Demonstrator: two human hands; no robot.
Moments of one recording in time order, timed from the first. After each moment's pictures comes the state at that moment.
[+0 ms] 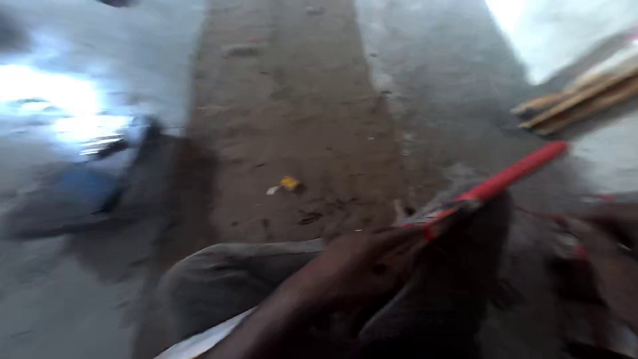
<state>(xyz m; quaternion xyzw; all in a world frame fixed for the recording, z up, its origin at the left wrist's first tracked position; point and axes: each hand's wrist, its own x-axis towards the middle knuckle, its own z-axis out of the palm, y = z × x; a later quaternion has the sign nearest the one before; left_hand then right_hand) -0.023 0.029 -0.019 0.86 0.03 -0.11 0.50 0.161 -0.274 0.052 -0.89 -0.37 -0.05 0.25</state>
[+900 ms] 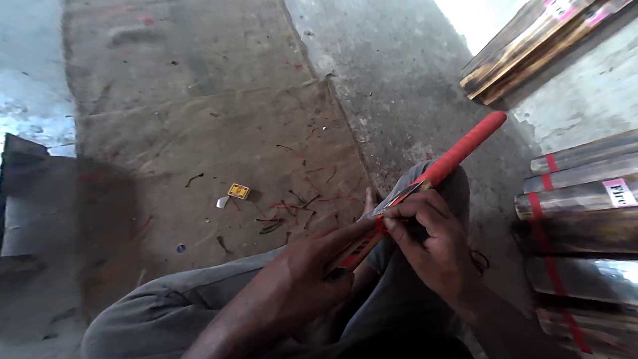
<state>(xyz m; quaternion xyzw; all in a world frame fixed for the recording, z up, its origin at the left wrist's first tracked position) -0.012 0.036 -0.032 0.85 0.04 -0.15 0.50 0.115 -0.180 -0.034 -0.83 -0.37 0.00 0.41</state>
